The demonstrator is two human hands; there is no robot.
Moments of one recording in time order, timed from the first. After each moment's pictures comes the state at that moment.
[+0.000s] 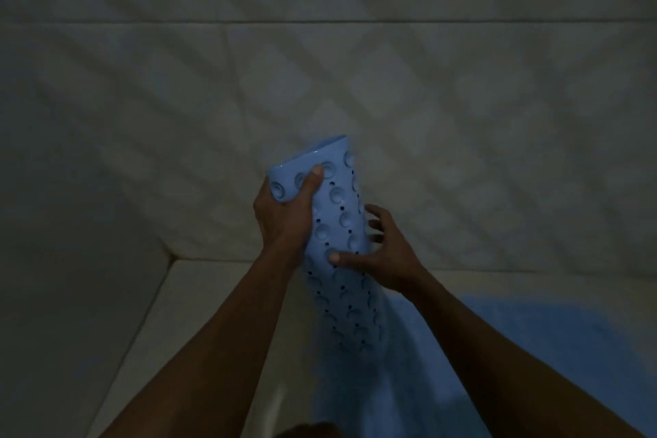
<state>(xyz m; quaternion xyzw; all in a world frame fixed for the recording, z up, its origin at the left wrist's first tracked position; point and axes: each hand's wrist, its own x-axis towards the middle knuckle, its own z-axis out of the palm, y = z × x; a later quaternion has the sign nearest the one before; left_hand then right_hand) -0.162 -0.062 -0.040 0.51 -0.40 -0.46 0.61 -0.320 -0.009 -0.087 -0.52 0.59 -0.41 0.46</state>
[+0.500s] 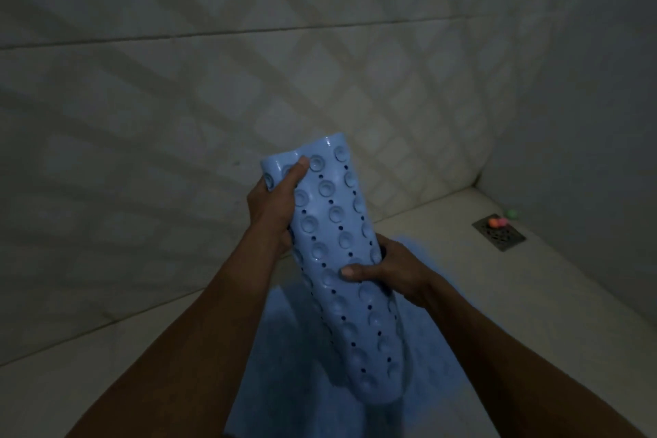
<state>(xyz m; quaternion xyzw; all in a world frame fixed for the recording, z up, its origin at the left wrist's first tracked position) -0.406 0.014 -0.016 0.41 -0.41 -0.72 0.39 -0.529 0.182 -0.053 -0.42 0.62 -0.48 0.46</state>
